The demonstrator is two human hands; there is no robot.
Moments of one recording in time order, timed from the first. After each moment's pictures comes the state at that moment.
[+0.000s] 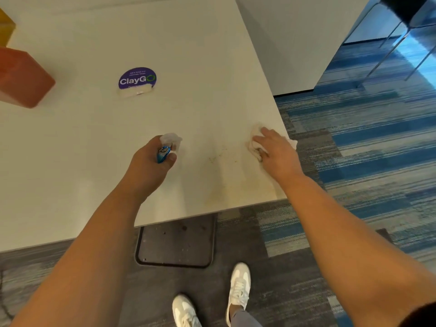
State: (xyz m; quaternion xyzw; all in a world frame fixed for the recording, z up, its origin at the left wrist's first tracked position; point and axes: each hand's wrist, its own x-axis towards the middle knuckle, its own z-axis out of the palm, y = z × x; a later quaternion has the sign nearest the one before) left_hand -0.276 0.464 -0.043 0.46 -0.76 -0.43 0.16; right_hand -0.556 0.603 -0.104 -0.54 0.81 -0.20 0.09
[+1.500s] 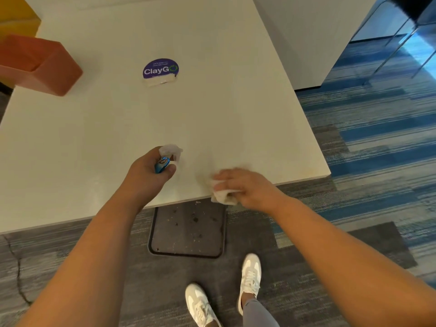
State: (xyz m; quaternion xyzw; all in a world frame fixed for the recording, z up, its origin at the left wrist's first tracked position) left_hand -0.181 0.483 -0.033 0.45 -0.74 -0.48 0.15; right_hand -0.406 0.624 -0.089 -0.70 0.61 -0.24 0.27
